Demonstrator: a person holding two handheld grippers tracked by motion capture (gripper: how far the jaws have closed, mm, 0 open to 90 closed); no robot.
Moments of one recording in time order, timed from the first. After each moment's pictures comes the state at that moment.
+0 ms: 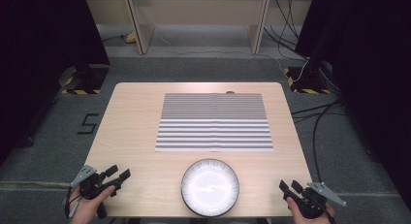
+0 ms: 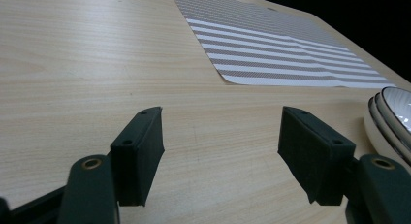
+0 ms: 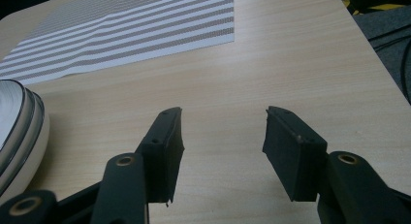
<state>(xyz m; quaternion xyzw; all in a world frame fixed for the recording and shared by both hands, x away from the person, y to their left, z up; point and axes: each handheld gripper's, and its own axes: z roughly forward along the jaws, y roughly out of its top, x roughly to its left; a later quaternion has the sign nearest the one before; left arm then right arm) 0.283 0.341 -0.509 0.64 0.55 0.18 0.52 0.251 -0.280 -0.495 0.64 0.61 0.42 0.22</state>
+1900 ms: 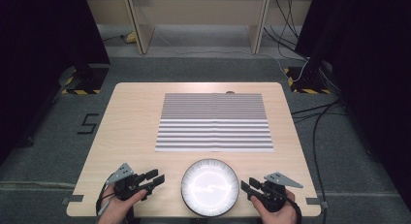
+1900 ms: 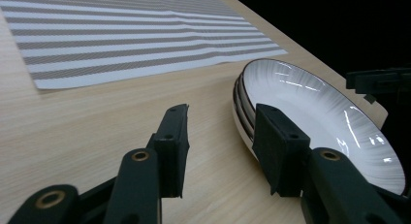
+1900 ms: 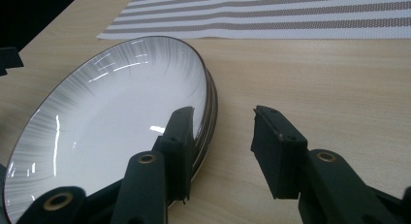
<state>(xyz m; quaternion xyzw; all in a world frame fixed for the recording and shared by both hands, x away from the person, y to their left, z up) 0.285 0.243 -0.489 0.71 0.44 0.08 0.55 0.267 -0.185 -0.473 0.54 0.71 0.44 0.11</state>
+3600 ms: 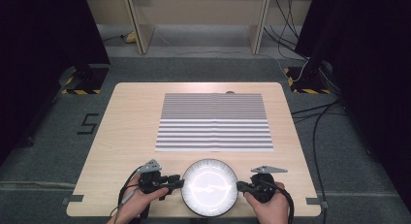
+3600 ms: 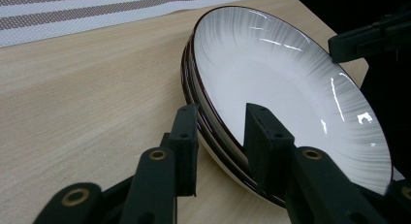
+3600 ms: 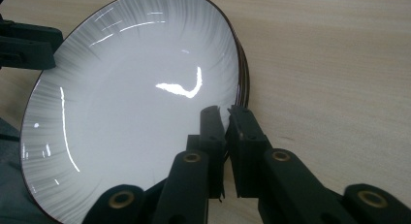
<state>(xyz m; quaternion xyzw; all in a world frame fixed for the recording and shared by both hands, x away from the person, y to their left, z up) 0.307 0.190 -0.492 0.77 0.42 -0.01 0.48 0.286 -0.162 -0.458 0.54 0.76 0.36 0.04</state>
